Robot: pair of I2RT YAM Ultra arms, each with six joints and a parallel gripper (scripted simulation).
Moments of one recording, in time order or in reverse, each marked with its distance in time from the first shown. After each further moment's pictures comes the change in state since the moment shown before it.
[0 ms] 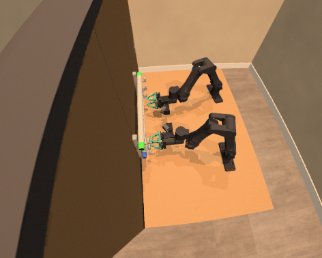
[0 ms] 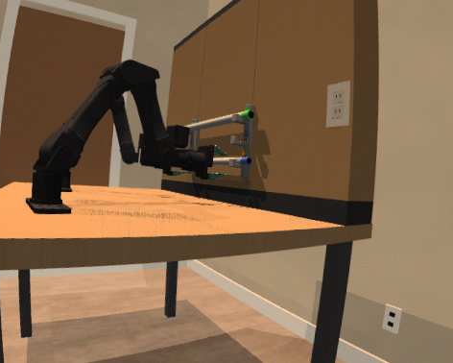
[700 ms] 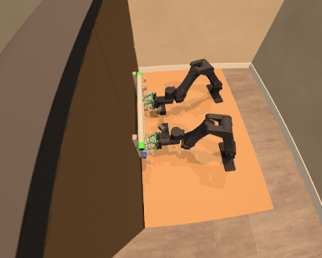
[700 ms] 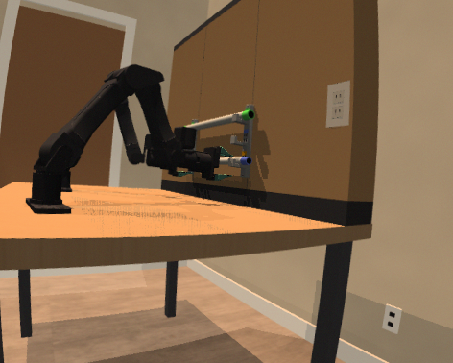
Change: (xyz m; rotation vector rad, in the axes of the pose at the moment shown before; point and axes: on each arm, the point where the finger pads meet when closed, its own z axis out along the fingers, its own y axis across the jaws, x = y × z) left arm 0.000 0.000 0.025 0.002 0.000 0.000; right arm 0.000 0.001 0.025 -0.002 0.000 0.000
